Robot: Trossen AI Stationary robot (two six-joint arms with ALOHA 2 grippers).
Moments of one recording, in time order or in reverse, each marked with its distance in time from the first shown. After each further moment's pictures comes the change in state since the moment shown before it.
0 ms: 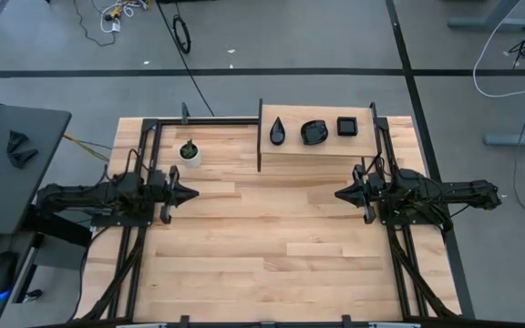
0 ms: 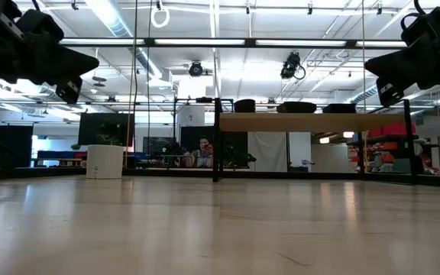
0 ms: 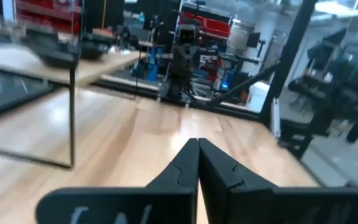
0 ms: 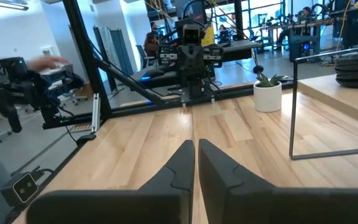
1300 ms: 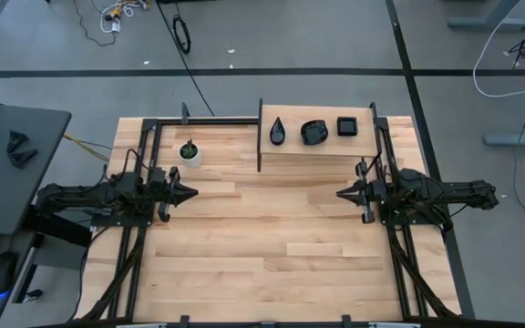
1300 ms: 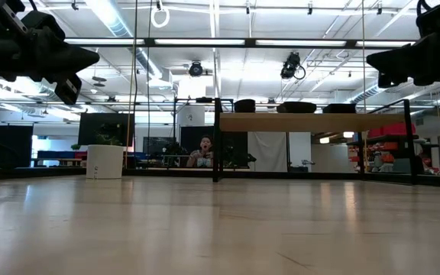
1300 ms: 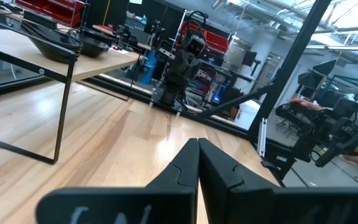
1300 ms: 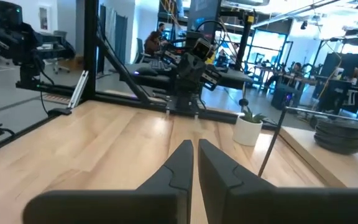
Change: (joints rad) left arm 0.000 0.005 0.000 0.038 -0.005 -0.161; right arm 0.009 -0.035 0.002 -0.003 0.009 -0.349
